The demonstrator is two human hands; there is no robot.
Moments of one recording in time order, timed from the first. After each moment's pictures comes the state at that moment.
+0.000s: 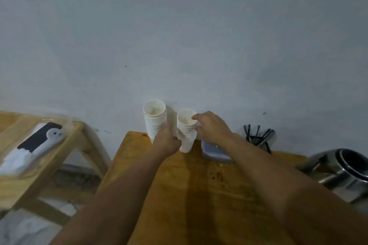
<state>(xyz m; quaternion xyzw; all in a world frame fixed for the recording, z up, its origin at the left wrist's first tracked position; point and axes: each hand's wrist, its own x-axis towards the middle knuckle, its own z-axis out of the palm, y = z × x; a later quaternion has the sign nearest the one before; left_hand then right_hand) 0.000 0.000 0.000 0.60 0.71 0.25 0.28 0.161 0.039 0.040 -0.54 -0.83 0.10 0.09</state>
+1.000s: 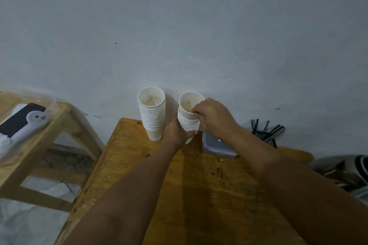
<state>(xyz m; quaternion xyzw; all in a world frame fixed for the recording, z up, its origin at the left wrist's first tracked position) 0.019 0.046 -0.063 0.55 0.68 0.38 0.31 0.153 0.063 0.040 -0.46 -0.87 0.06 0.14</state>
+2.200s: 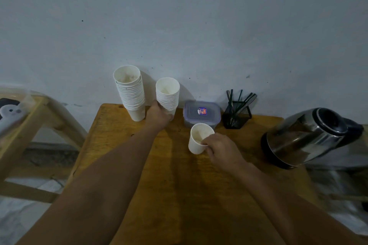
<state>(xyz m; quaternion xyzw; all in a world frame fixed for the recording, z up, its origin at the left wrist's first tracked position) 0.029 0.023 -0.061 0.53 0.72 0.28 0.35 0.250 -0.086 -0.046 -0.54 -0.83 0.10 0.13</state>
